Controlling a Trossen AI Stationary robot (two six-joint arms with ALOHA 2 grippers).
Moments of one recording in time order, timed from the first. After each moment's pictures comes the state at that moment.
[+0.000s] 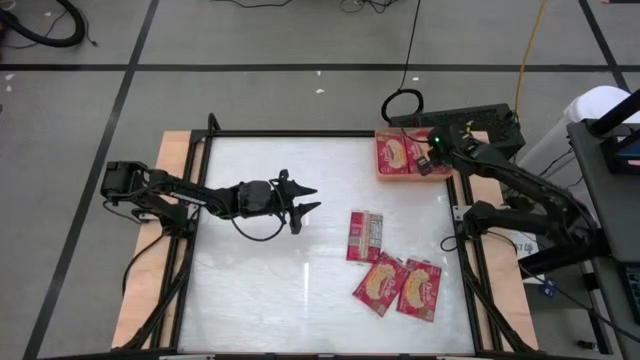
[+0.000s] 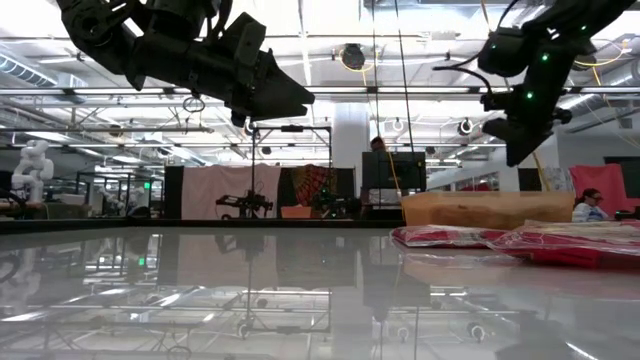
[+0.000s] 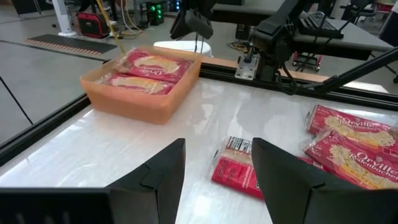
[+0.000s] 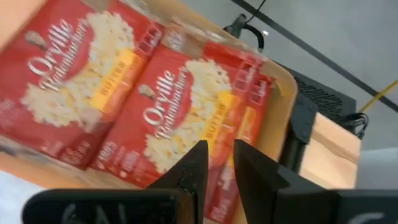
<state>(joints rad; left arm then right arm) 0.04 1.48 0.61 0.66 -0.18 -0.11 -0.84 0.95 0.67 -0.72 0.41 0.08</state>
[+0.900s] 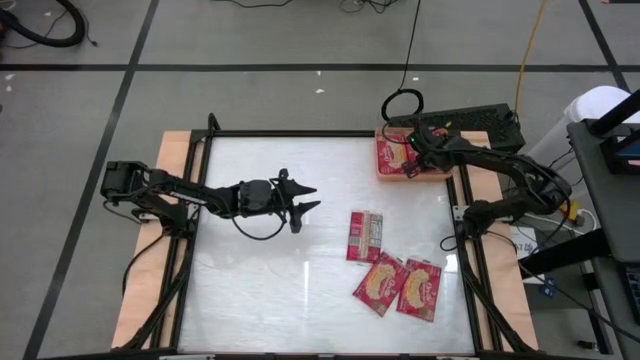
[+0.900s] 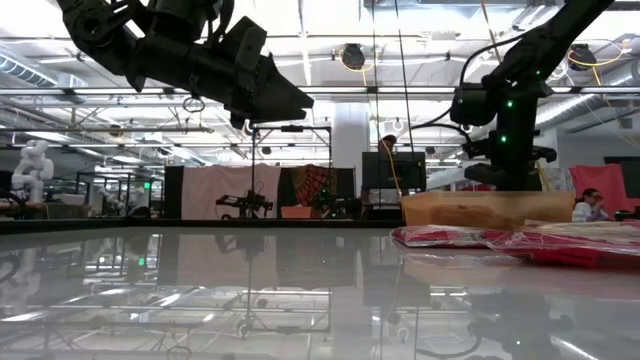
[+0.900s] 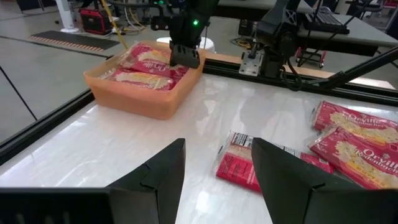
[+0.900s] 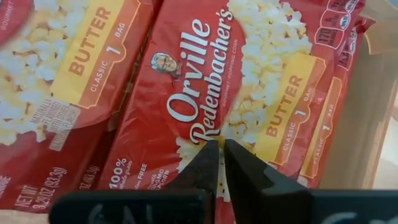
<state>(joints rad) 0.05 1.48 0.61 0.64 -0.18 -0.11 -0.87 1.33 0.67 -0.62 0.40 0.20</state>
